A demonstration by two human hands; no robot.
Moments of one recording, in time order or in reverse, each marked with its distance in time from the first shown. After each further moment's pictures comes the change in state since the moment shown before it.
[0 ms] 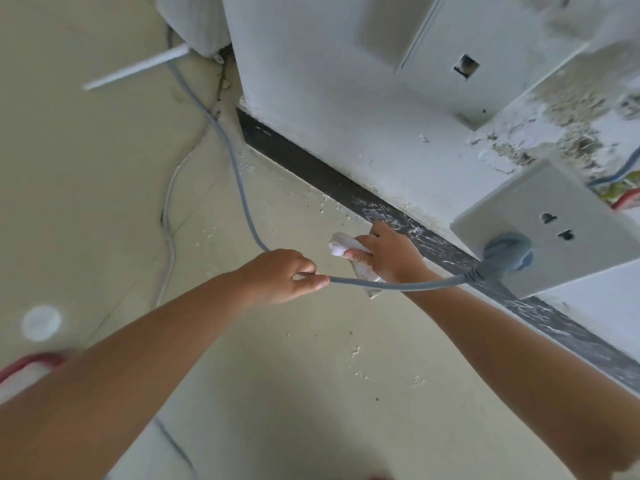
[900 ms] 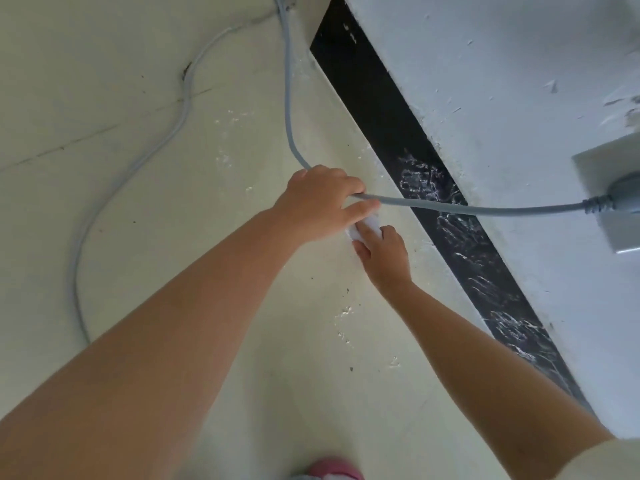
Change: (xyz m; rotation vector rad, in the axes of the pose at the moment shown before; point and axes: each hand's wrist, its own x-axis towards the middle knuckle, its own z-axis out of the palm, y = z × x) left_hand 0.000 -0.021 0.073 -0.095 0.714 0.103; right_hand -0.015 -0.031 0.110 -0.121 0.120 0.156
